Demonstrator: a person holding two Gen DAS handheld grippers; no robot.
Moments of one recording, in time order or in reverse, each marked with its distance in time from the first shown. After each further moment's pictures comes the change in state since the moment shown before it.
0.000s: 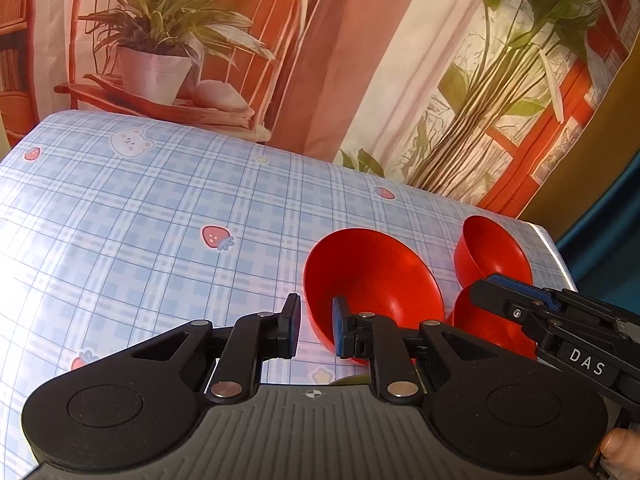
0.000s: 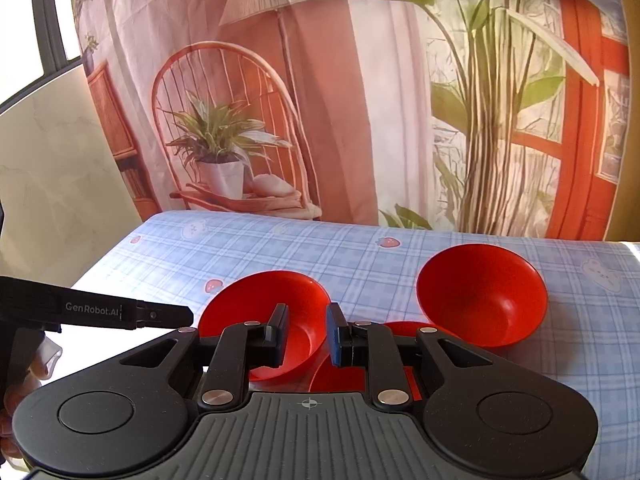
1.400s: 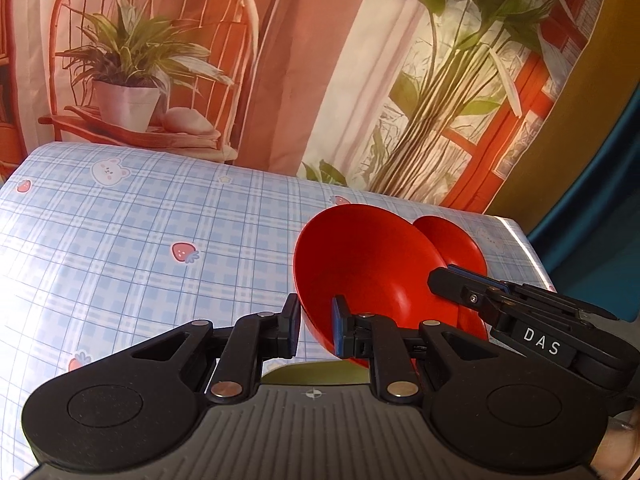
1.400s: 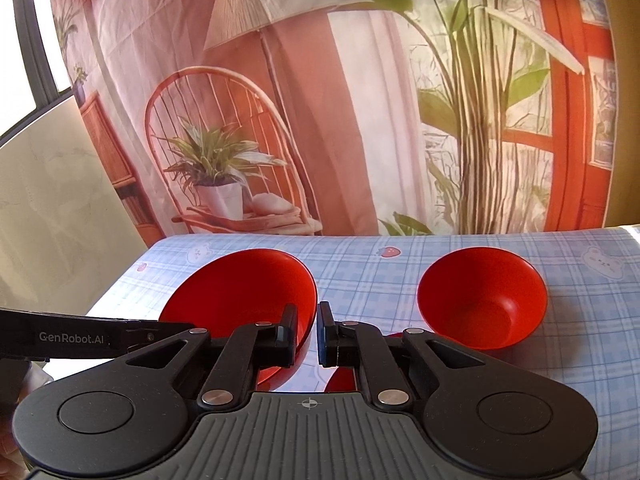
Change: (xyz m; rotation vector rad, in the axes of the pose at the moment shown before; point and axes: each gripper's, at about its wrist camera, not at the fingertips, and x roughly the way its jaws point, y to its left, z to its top) left arm -0.042 -0.041 -0.002 0.082 -0.026 -0.026; right arm -0.031 -0.003 -0.002 0.097 -0.057 0.021
